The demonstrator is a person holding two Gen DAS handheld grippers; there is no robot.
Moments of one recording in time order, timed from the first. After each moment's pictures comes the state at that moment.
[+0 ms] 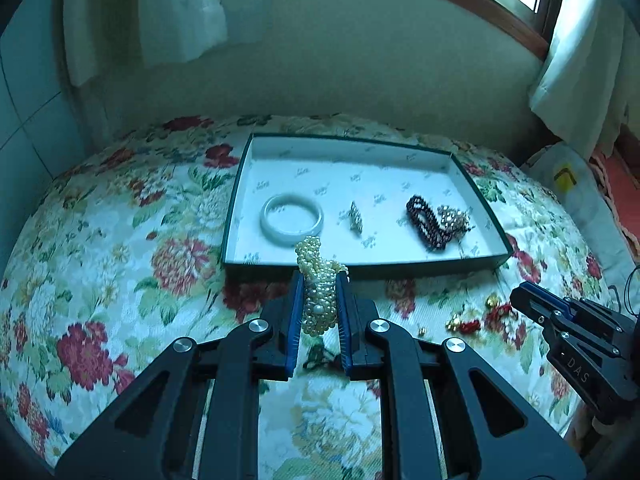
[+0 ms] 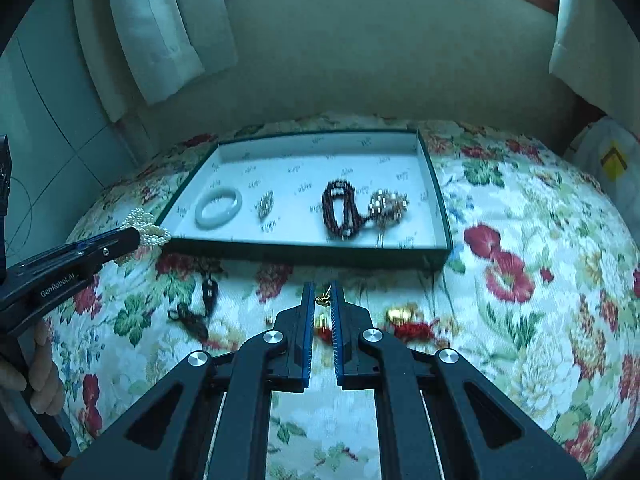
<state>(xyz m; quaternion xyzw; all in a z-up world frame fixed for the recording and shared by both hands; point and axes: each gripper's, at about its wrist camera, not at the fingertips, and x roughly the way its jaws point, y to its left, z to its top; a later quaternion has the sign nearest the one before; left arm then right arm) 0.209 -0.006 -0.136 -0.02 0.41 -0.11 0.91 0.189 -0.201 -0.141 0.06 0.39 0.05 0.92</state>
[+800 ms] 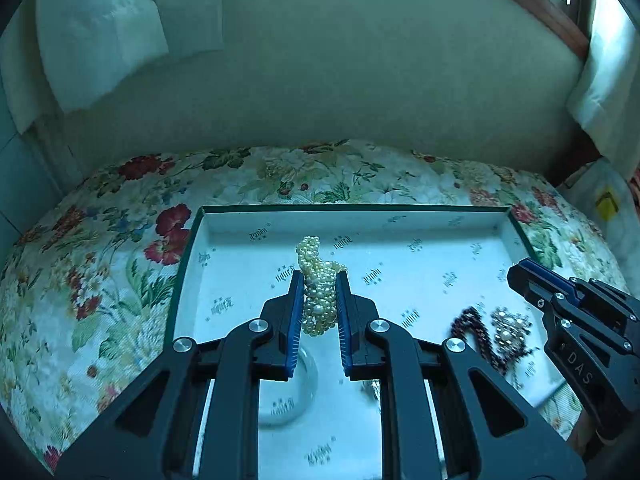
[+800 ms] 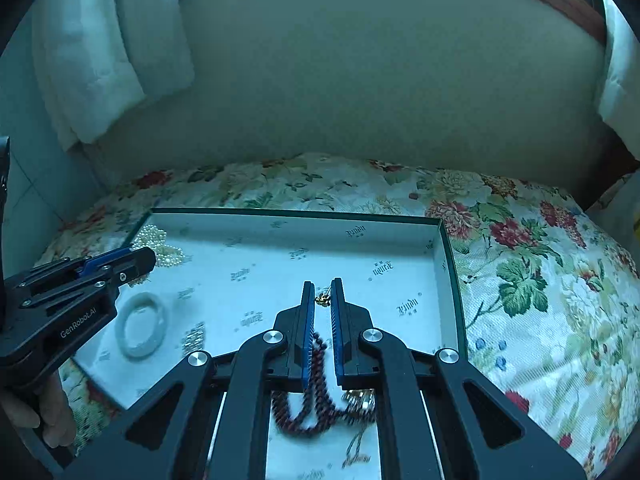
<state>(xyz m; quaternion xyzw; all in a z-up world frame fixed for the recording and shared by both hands) 0.373 -0.053 -0.167 0.00 0.41 -0.09 0.91 0.358 -0.215 -0.158 0.04 0.38 0.04 0.92</state>
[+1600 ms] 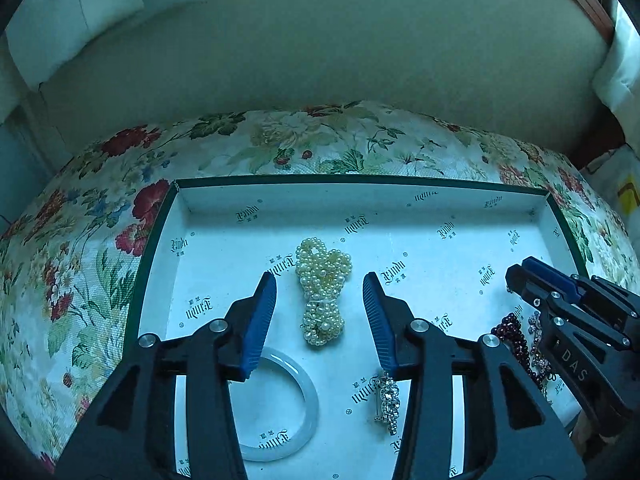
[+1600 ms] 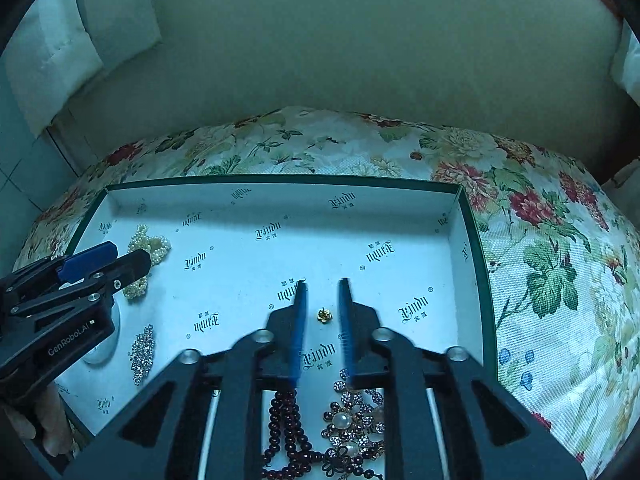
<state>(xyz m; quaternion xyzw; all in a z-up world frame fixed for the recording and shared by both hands) 0.404 -0.061 -0.200 0.01 0.46 -0.07 0.88 0.399 -0.222 -0.193 0.04 0.43 0.03 0.90</state>
